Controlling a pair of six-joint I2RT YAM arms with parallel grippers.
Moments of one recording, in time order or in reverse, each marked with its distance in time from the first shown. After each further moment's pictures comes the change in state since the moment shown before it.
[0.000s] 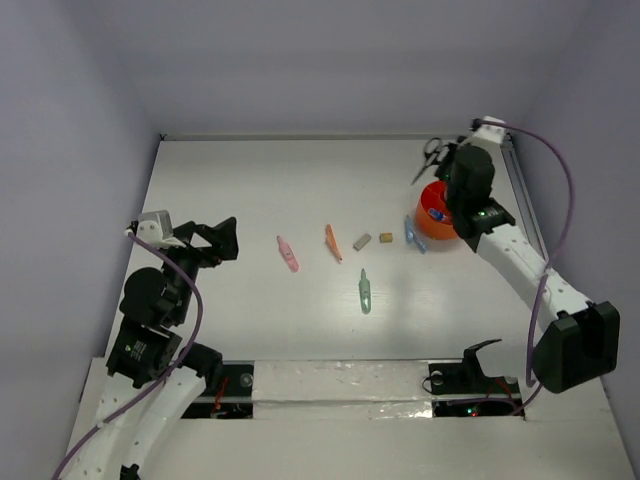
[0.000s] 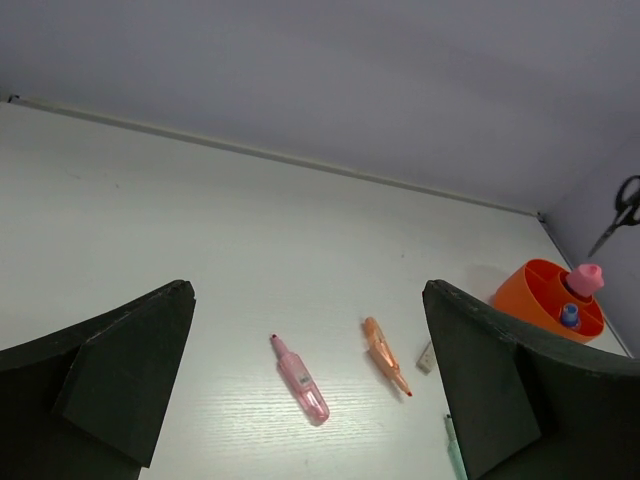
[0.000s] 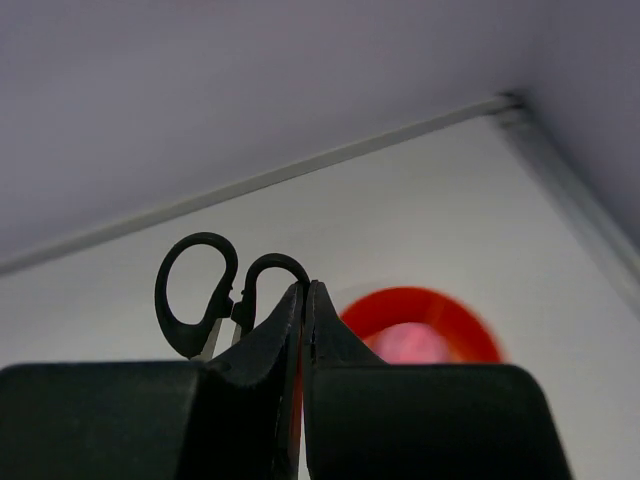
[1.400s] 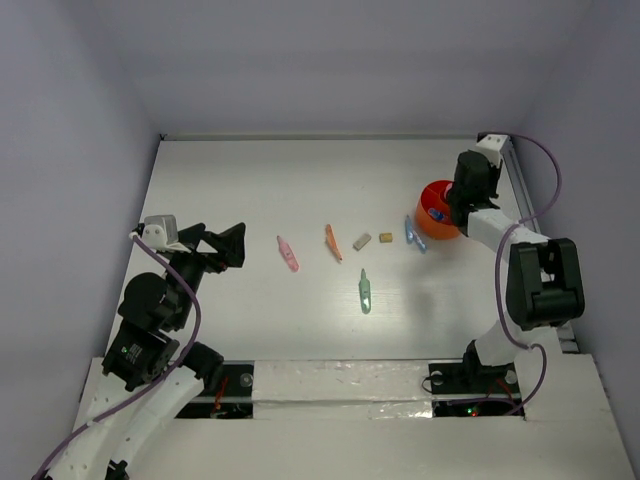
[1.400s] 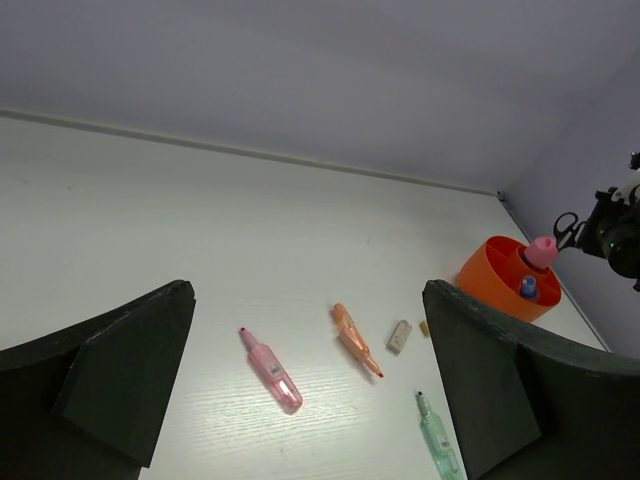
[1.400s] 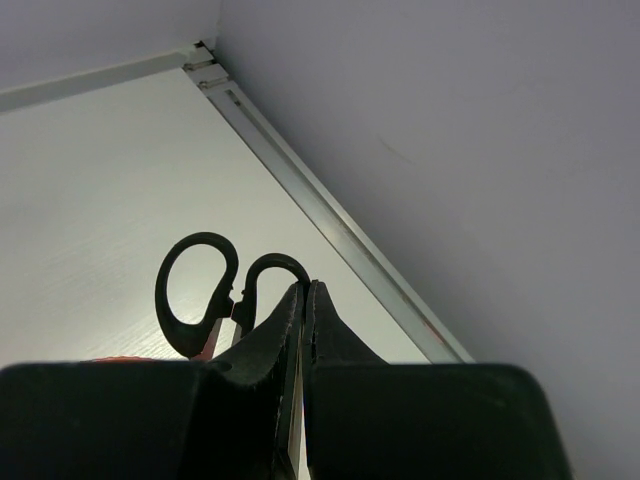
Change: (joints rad) left arm -0.128 -0.022 0.000 -0.003 -0.029 0.004; right arm -0.272 0.323 -0.089 0.330 0.394 -0.387
